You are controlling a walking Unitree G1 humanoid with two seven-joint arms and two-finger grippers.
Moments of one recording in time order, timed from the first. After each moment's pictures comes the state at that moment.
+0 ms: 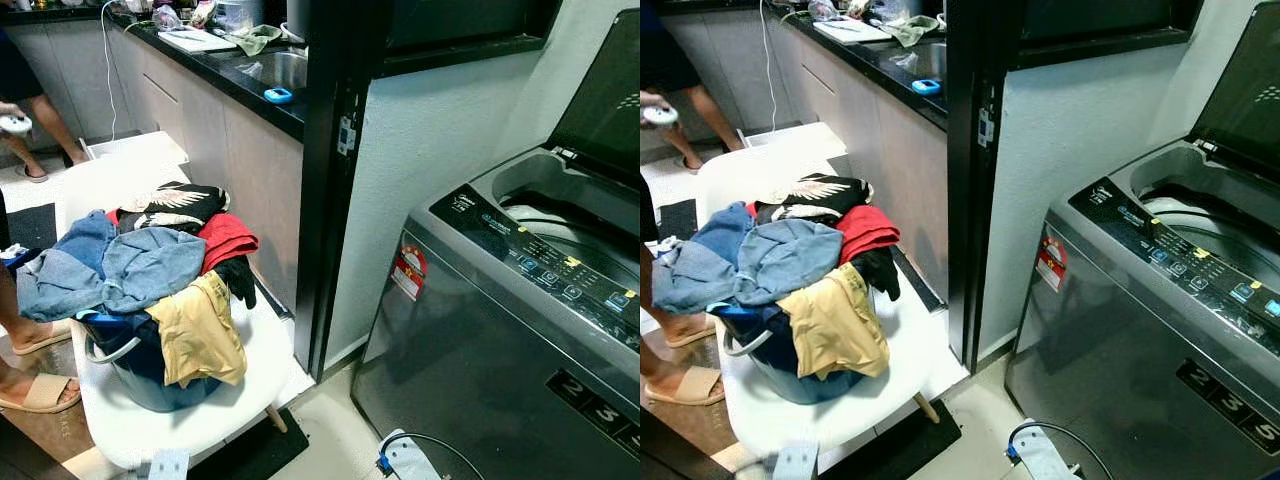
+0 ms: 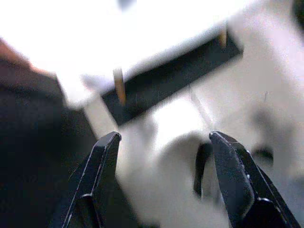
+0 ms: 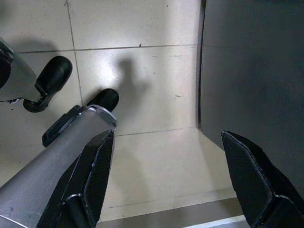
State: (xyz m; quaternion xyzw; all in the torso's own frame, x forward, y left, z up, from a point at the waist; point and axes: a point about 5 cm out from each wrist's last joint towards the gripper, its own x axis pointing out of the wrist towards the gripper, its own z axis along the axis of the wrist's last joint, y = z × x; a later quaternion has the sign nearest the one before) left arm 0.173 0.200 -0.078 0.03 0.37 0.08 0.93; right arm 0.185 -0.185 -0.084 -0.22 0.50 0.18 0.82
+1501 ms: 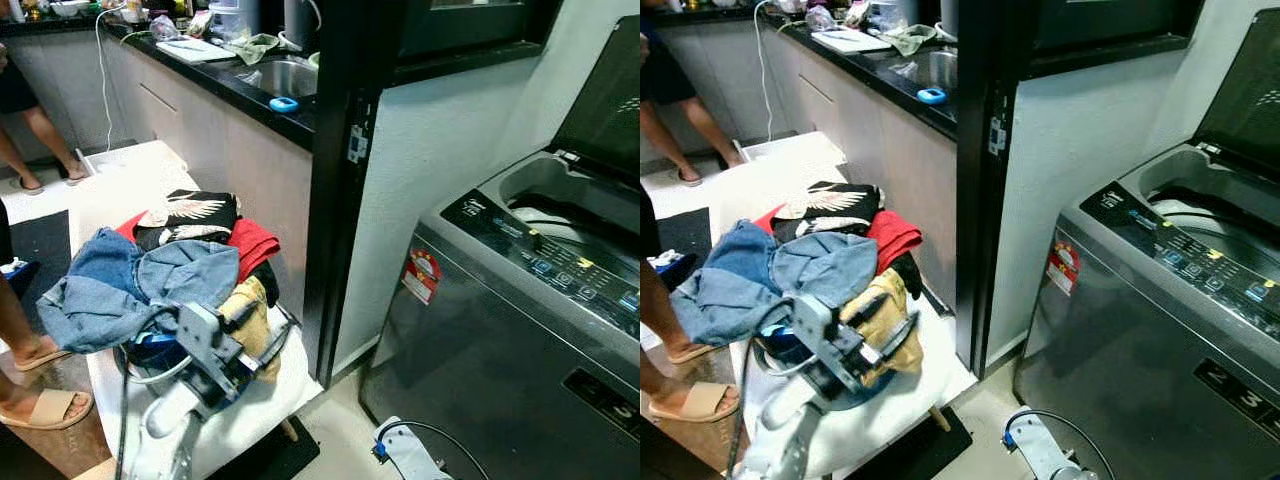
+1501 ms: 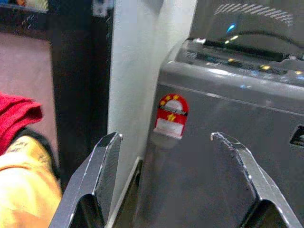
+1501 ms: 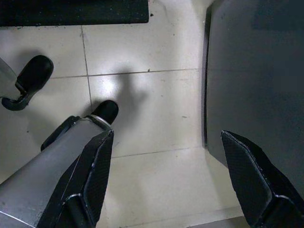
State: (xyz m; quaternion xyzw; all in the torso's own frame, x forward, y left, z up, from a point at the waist) left arm 0.263 0.134 0.085 -0.07 -0.12 -0.33 0.93; right arm 0.198 -0.178 -0.078 -0.22 0.48 0.20 0.83
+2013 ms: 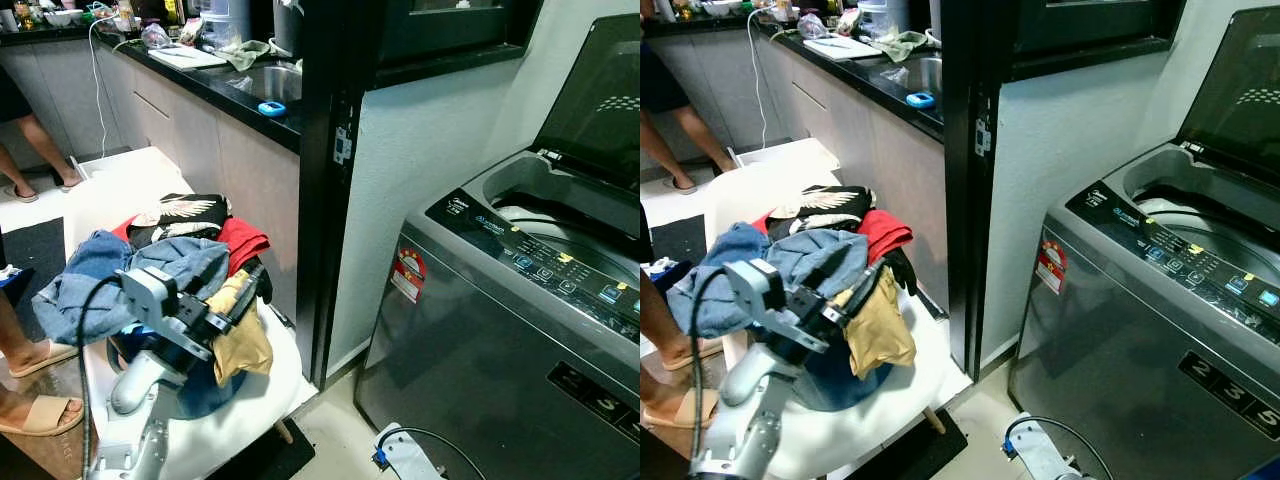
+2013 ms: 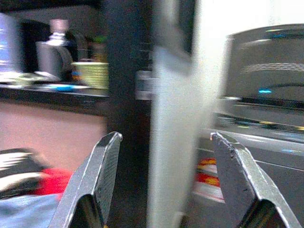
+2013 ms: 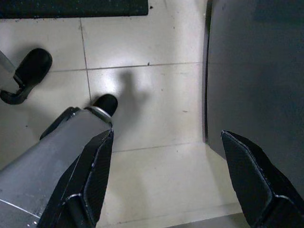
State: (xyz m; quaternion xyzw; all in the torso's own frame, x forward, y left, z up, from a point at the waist) left arm 0.269 0.193 0.149 -0.04 -0.23 -0.19 0.95; right arm 0.190 -0.179 -0.081 -0.22 0.48 0.20 0.82
